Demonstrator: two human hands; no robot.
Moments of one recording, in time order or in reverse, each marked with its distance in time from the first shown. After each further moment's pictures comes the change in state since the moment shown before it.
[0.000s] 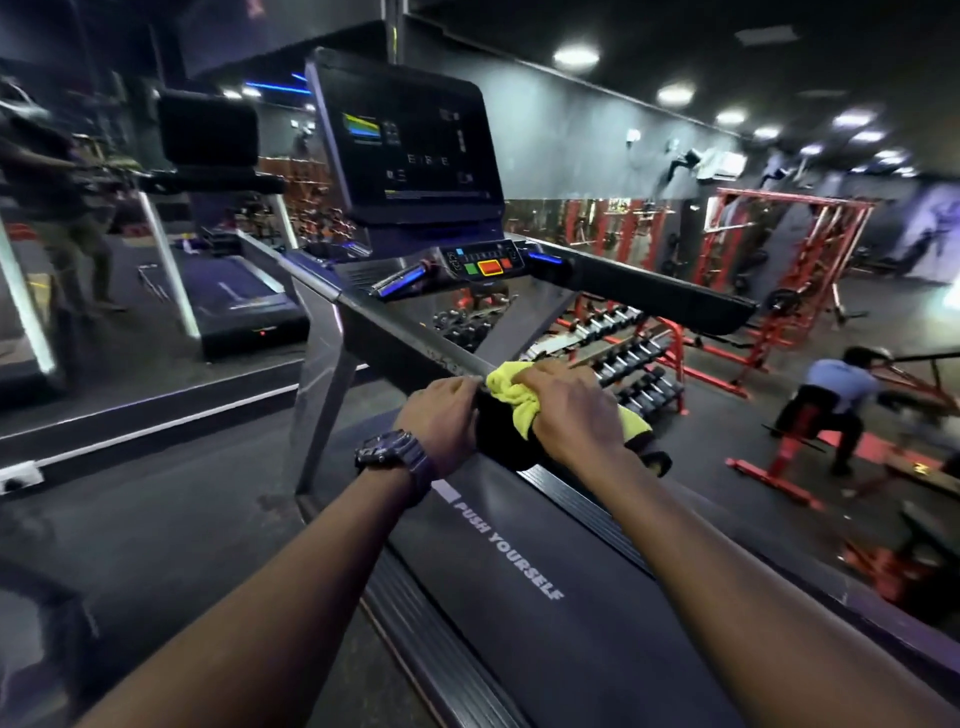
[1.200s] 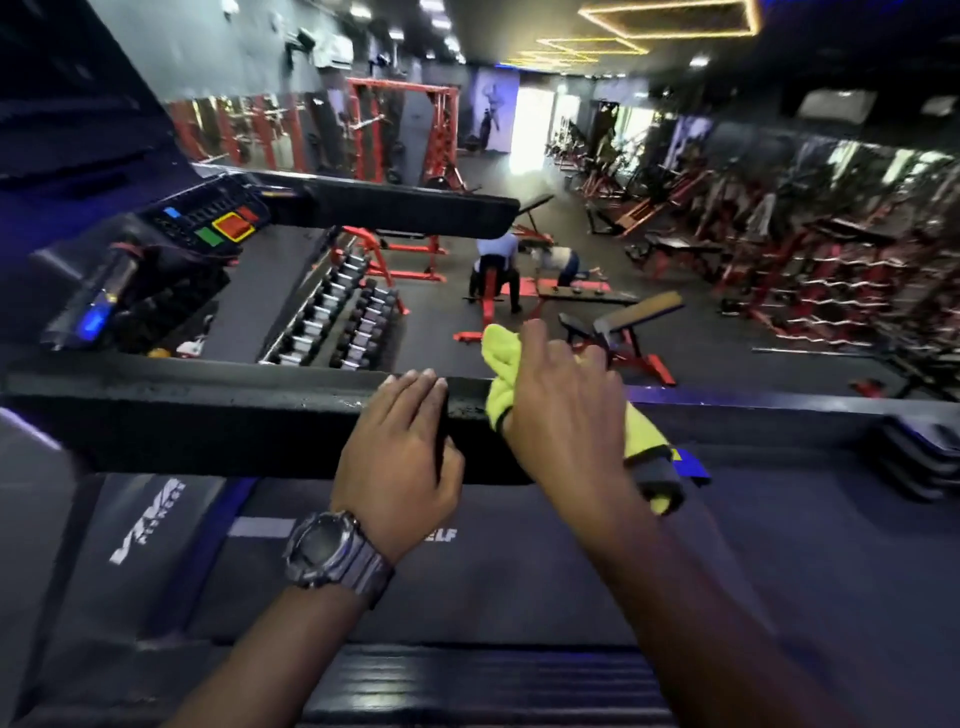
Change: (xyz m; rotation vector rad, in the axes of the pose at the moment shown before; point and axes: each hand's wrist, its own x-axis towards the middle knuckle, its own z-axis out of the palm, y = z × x) left_hand 0.086 -0.112 0.048 -0.325 0.095 0.662; right_hand 0.049 -0.118 0.028 -0.571 0.064 0.886
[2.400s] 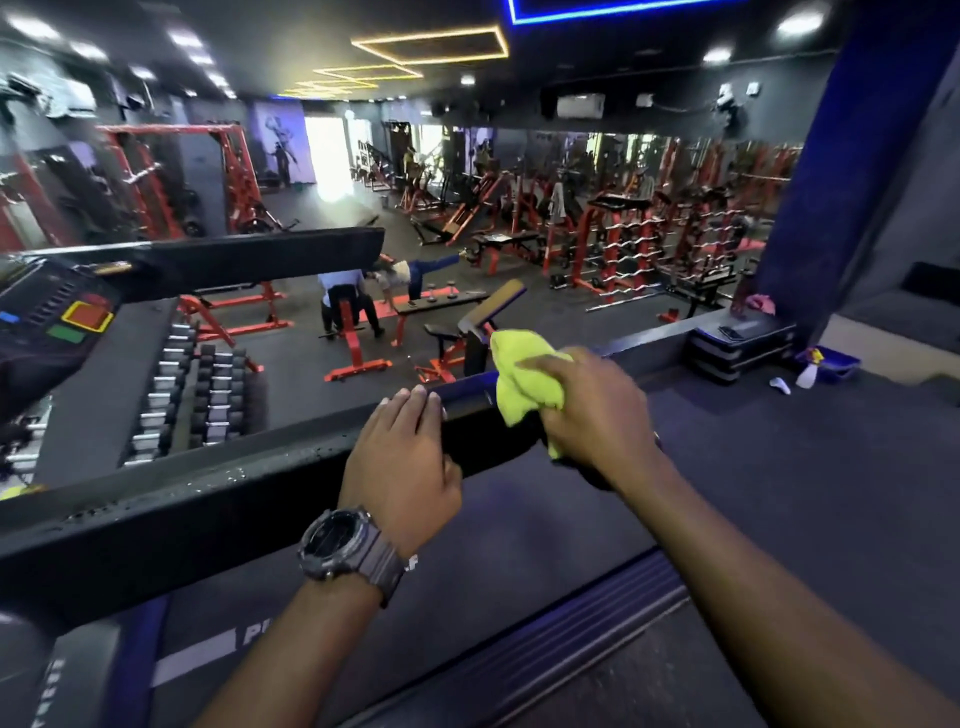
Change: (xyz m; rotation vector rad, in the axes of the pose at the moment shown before) left_hand 0.008 -0.040 -0.028 -0.022 -0.190 0.292; right_hand -0.039 0.004 0.000 0.073 0.018 0.323
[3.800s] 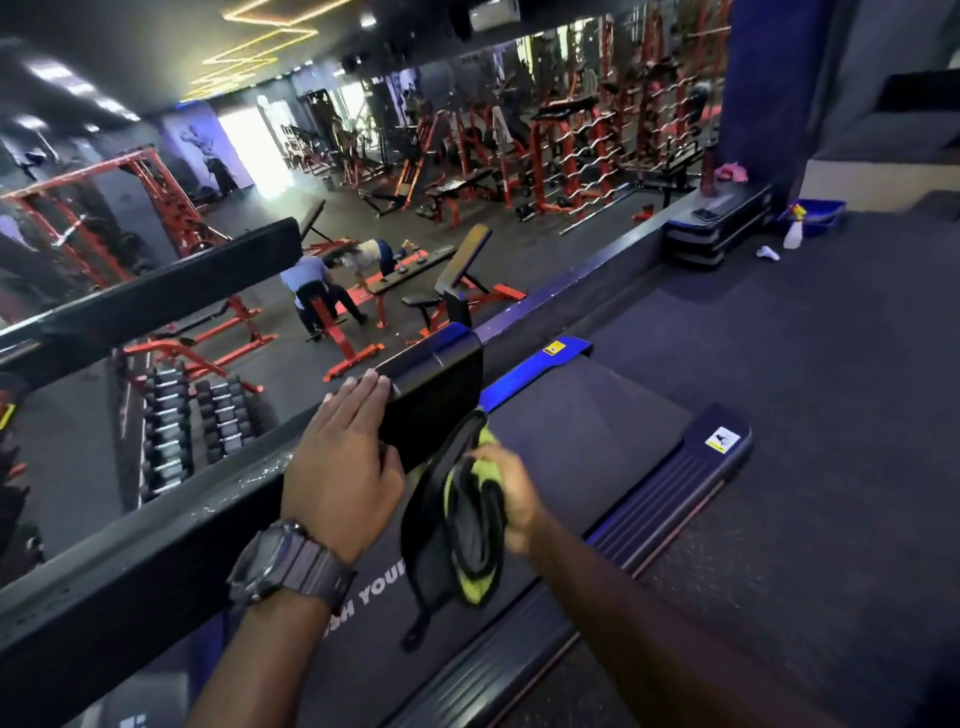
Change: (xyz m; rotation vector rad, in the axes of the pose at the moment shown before) left_hand 0.024 0.019 0.011 -0.142 -0.091 0.116; right_hand -0.071 0.002 0.143 2.102 -0.282 0.600
